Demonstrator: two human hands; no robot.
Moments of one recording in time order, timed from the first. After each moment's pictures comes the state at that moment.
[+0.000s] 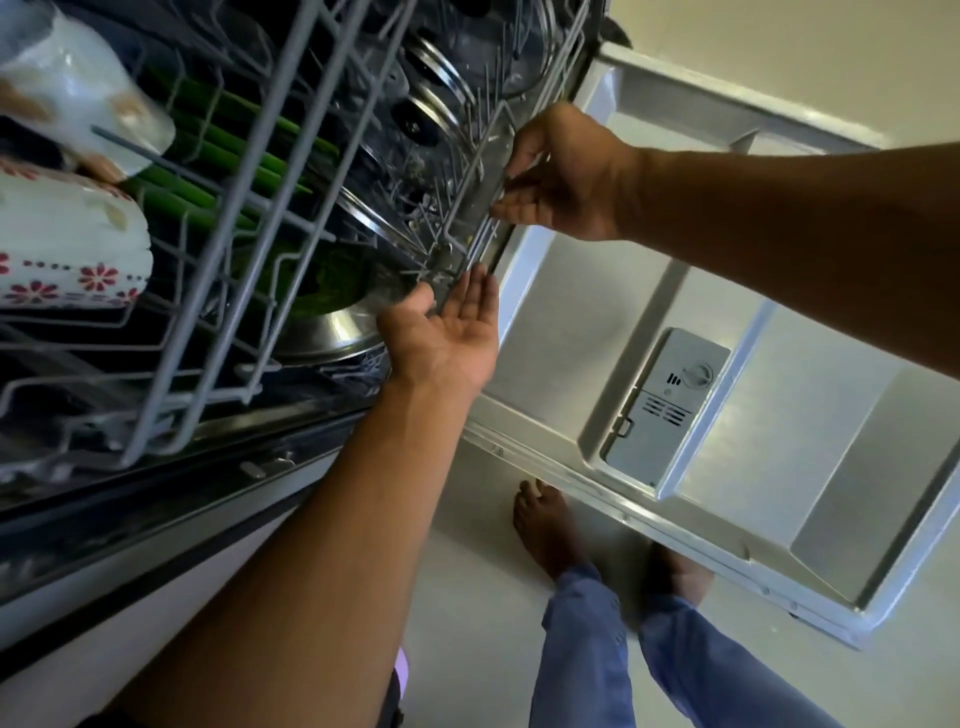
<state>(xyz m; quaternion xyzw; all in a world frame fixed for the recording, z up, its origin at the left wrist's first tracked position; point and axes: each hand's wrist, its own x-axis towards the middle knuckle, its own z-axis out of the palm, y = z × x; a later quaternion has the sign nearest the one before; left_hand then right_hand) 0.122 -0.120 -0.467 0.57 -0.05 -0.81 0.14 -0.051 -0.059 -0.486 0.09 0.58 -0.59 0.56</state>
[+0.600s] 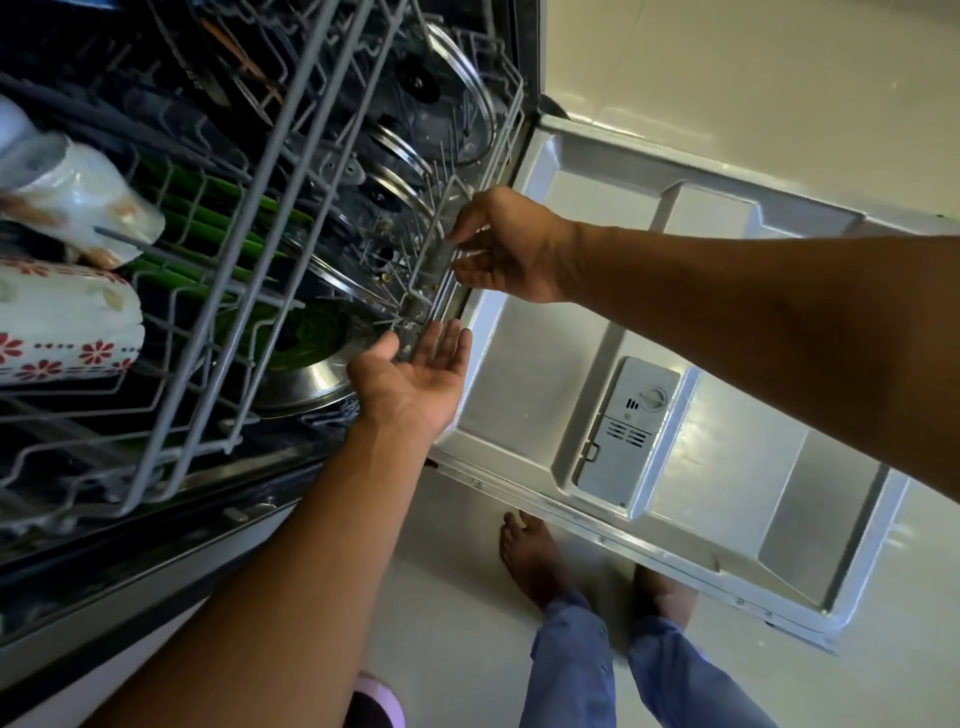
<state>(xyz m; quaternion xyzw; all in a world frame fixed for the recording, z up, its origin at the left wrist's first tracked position) 0.124 -0.114 -0.453 0.59 -0.09 -0.79 0.10 -0.036 -0.047 -0.469 0.06 0.55 -0.61 0.57</state>
